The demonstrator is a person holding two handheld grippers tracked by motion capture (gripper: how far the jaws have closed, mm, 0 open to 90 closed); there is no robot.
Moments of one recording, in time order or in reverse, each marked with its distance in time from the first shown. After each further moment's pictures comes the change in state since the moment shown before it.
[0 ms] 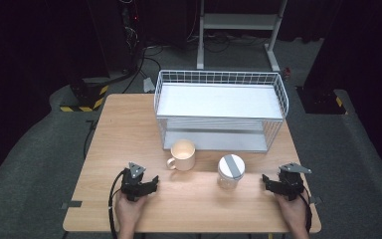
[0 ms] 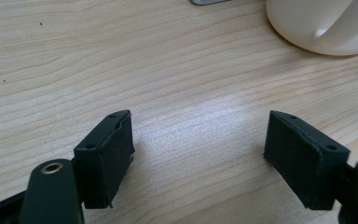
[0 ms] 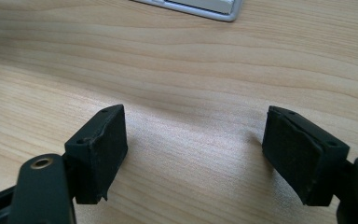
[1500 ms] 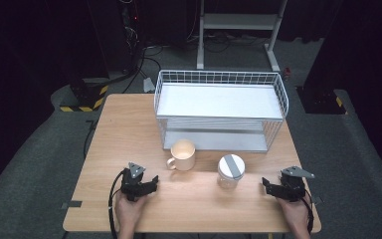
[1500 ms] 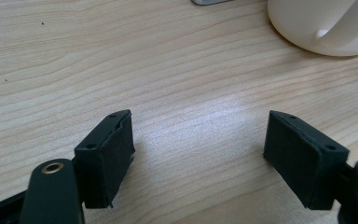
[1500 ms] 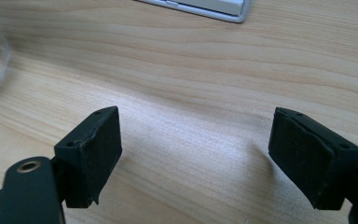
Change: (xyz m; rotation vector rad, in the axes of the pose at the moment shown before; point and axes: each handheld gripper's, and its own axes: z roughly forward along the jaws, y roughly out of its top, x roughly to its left) left arm 0.000 0.000 0.000 -0.001 0.005 -0.001; right arm 0.001 -0.008 -0.010 -0.036 0.035 -0.015
